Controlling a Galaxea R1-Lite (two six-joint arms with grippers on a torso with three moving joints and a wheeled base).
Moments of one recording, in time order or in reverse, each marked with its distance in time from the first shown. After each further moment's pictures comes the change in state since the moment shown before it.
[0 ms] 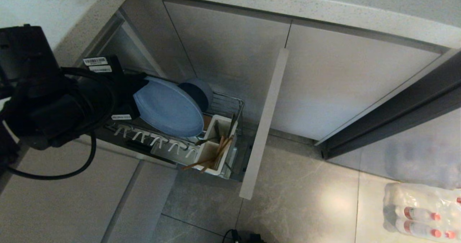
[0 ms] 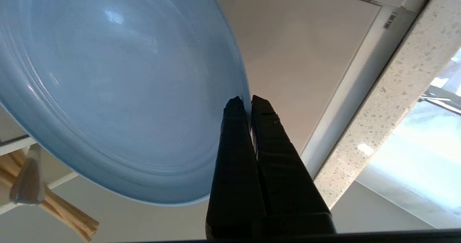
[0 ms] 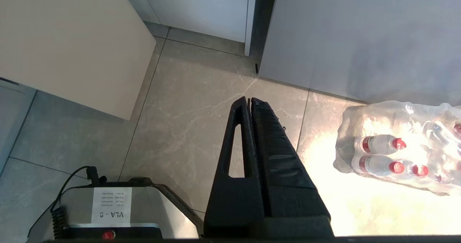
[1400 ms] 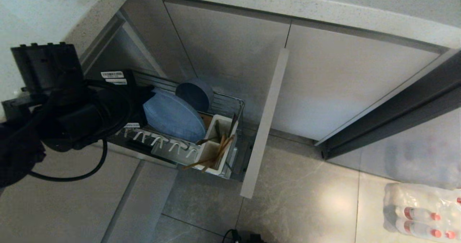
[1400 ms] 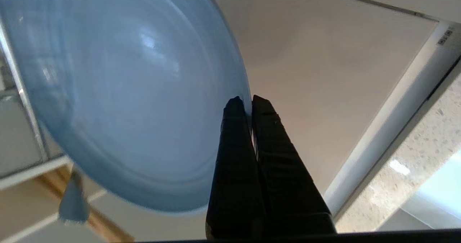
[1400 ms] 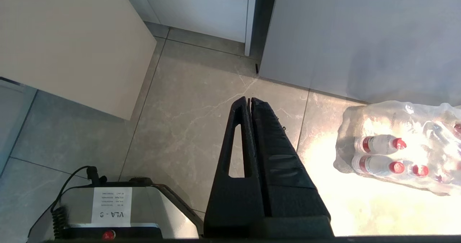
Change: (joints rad) left arm 0.026 0.090 -0.004 0.021 0.009 0.007; right arm 0.000 0.000 0.000 0.000 0.000 0.000
